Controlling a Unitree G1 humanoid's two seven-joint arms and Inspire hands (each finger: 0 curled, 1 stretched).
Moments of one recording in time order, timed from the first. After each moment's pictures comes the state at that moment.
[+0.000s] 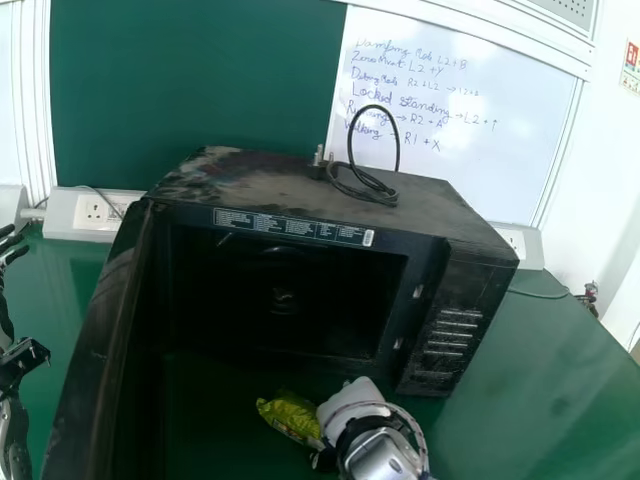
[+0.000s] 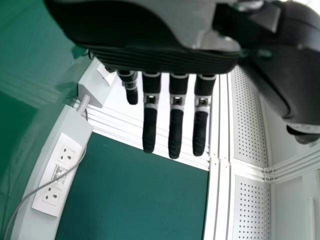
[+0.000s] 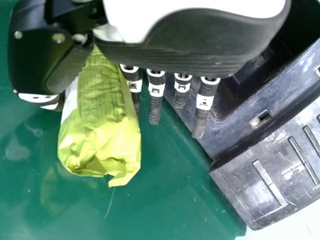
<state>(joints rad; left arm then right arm) -0.21 0.20 0.49 -0.10 -0.26 0.05 0.18 -0.30 -0.42 0.47 -0.45 -1.67 -0.14 1.23</state>
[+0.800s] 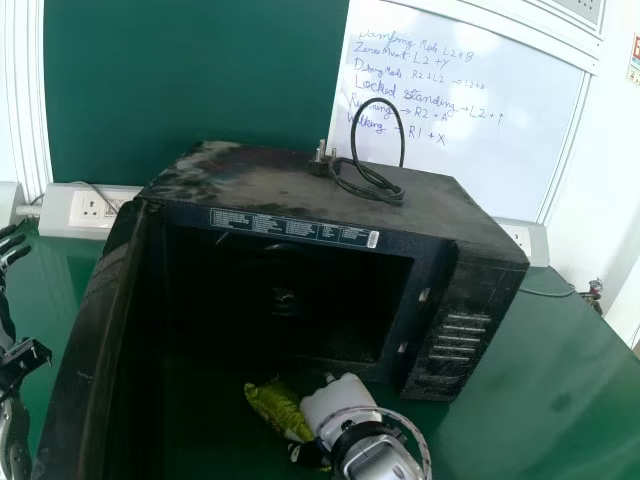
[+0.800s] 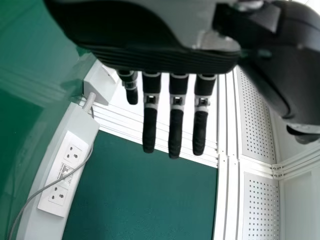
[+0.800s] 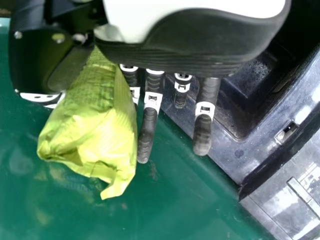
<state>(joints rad) -0.20 0.20 0.49 -0.11 -0.26 0.05 0.18 -0.23 -0.38 0.44 -0.45 -1.63 -0.06 1.03</state>
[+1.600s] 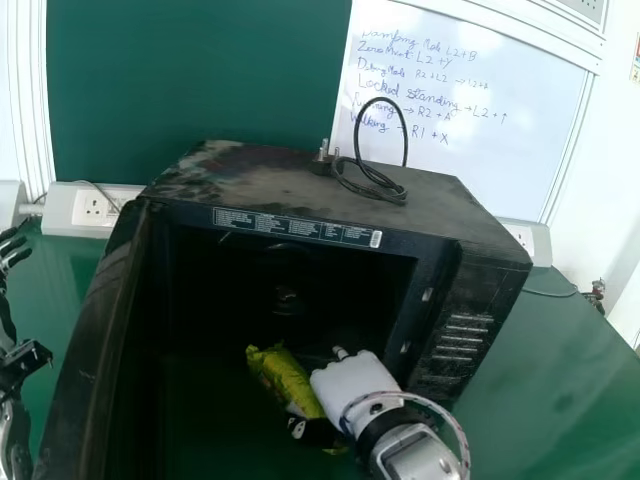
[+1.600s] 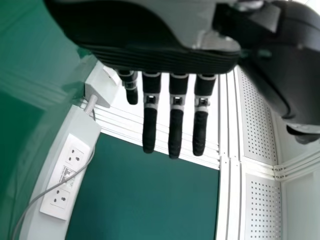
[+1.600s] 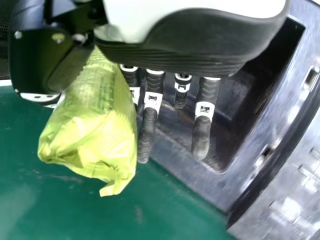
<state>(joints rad) -0.20 0.20 0.49 -0.08 -0.26 0.04 0.18 -0.25 -0.38 0.31 -0.60 -1.52 -0.05 1.06</state>
